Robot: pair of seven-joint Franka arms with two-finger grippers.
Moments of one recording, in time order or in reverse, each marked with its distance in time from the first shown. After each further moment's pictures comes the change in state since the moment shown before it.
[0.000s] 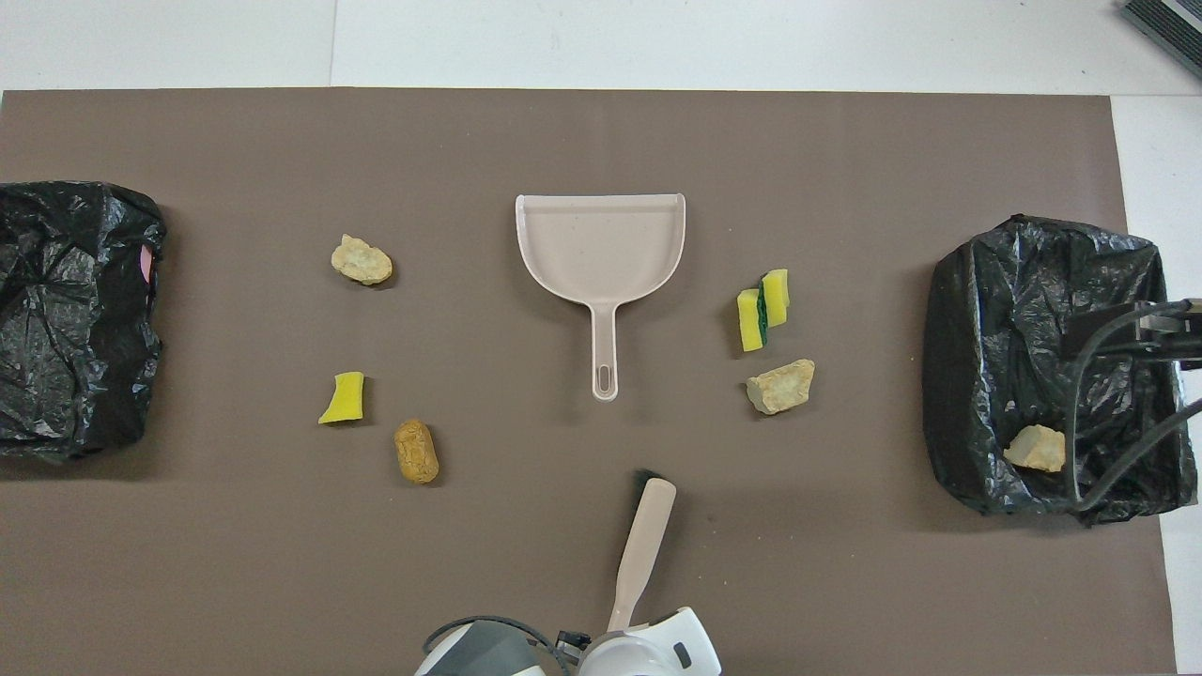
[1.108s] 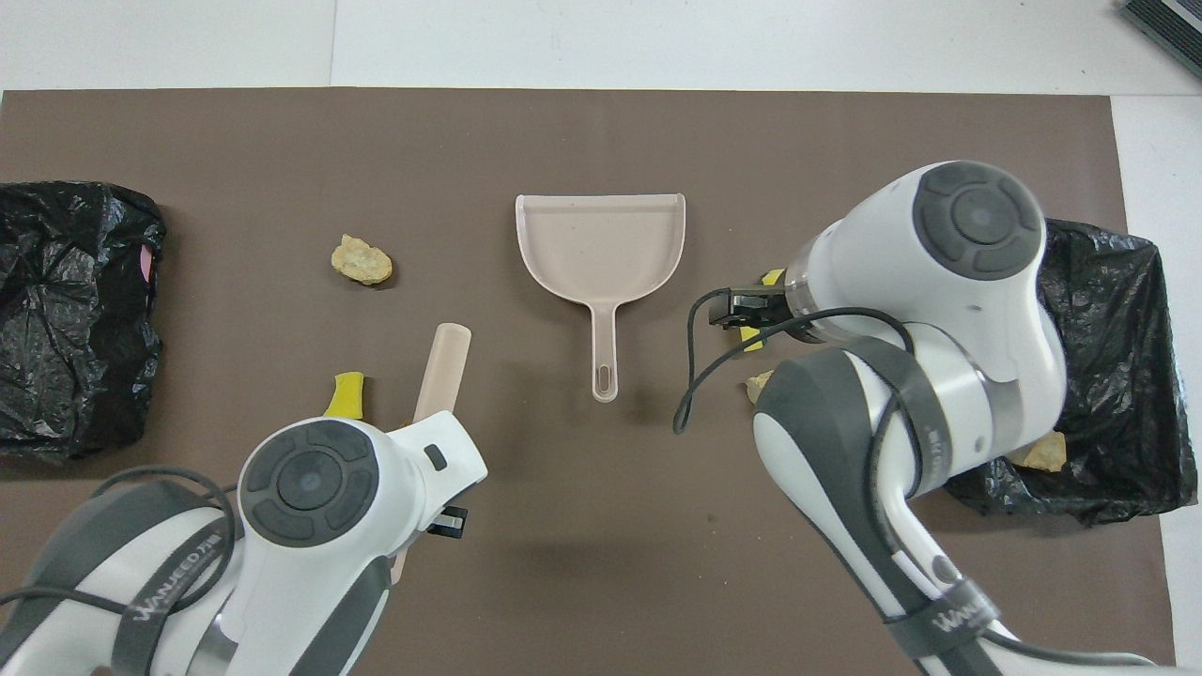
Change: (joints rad) left arm 0.013 -0.183 0.526 0.123 0.136 -0.389 0.360; right arm 0.334 0.261 0.015 -0.145 0.078 0.452 0.312
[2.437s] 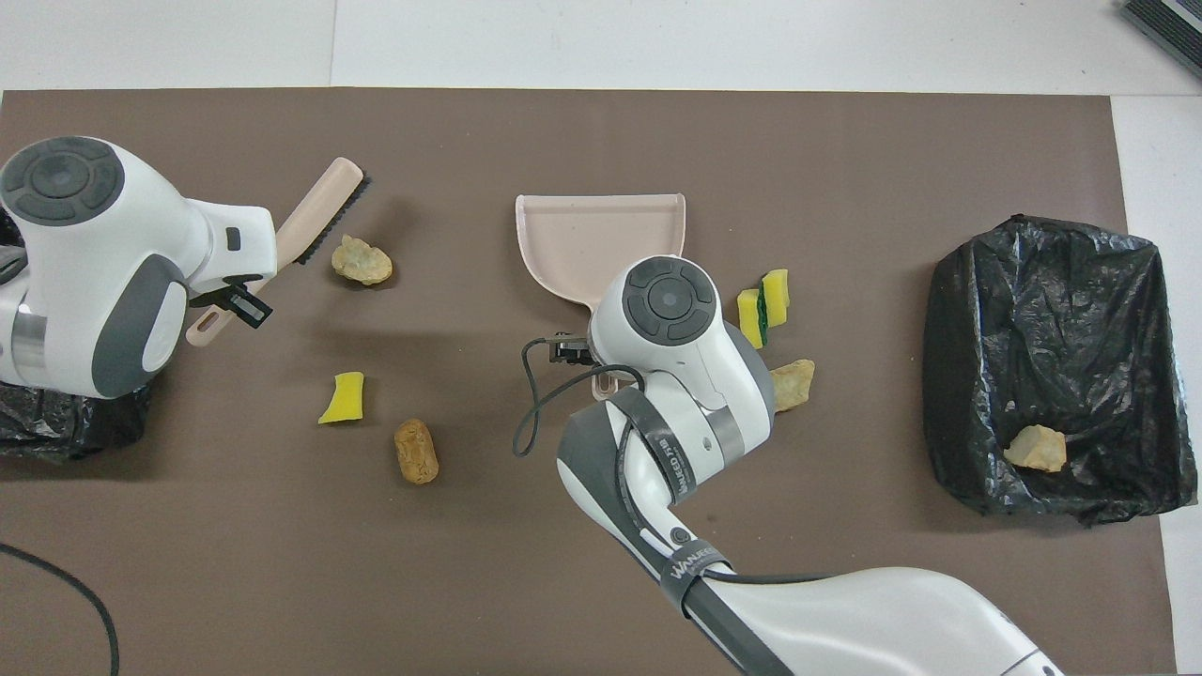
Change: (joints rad) left arm 0.002 0.534 0.397 0.427 0.330 0.230 0.711; right arm 0.216 0.264 -0.001 0.046 0.054 0.243 0.142
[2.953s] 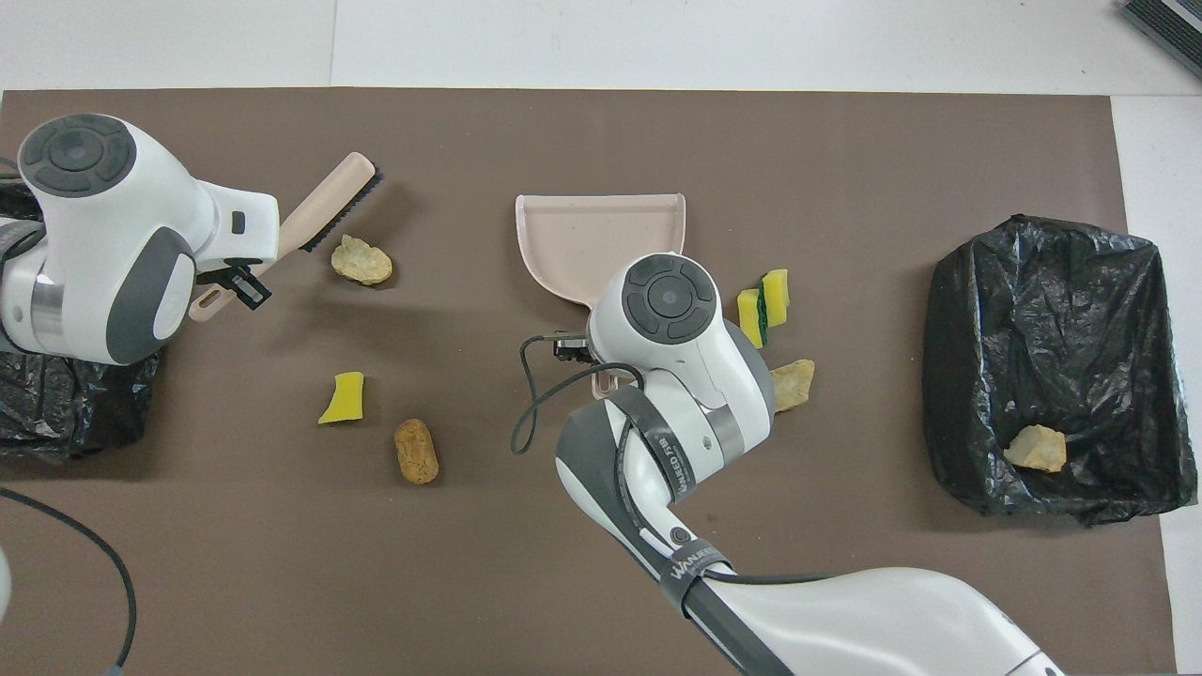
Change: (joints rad) left arm 0.047 0.092 0.044 0.091 0.012 0.066 0.523; right arm 0.004 0.001 0.000 0.042 -0.001 -0.011 -0.055
